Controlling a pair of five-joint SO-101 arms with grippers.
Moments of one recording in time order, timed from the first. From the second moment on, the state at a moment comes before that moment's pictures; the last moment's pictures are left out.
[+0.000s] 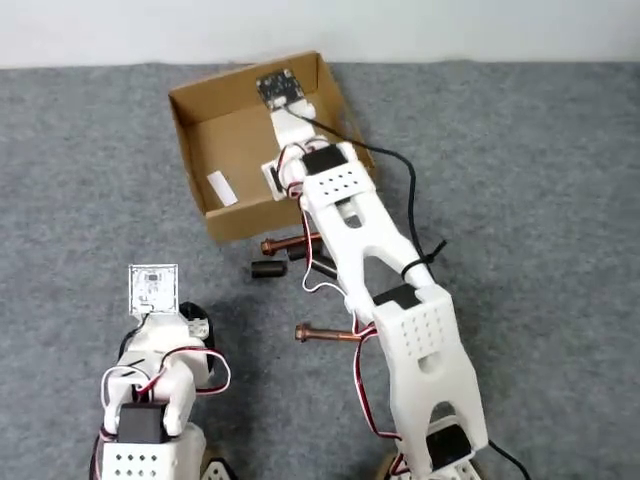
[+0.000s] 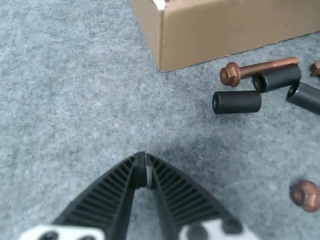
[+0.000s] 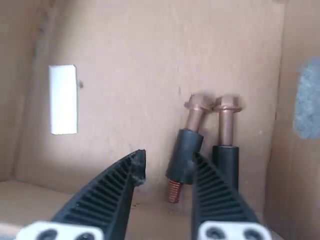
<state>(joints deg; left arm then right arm) -3.3 -98.6 97.0 58.9 10.6 -27.6 43.9 -39.9 56.9 2.5</state>
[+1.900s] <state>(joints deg) -3.3 -98.6 97.0 58.9 10.6 -31.4 48.3 -36.0 93.4 14.3</state>
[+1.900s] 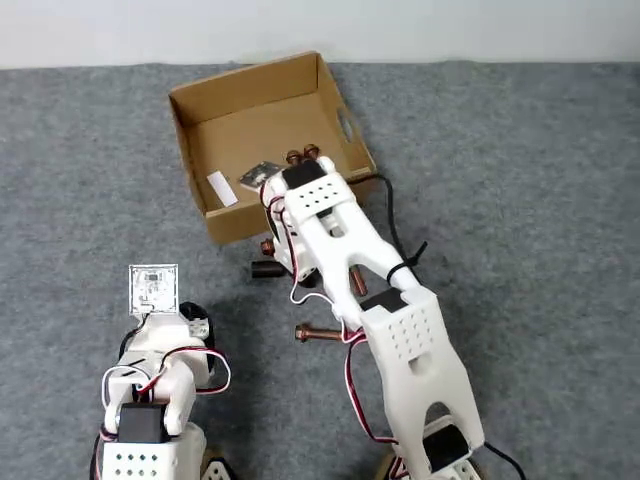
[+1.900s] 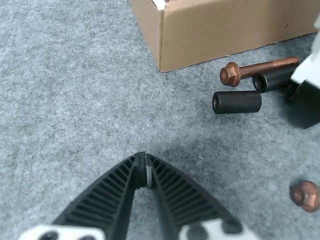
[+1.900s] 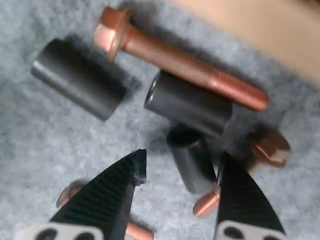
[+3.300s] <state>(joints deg) -3.3 -98.6 97.0 58.9 10.6 -16.4 -17.7 8.4 100.5 -20.7</state>
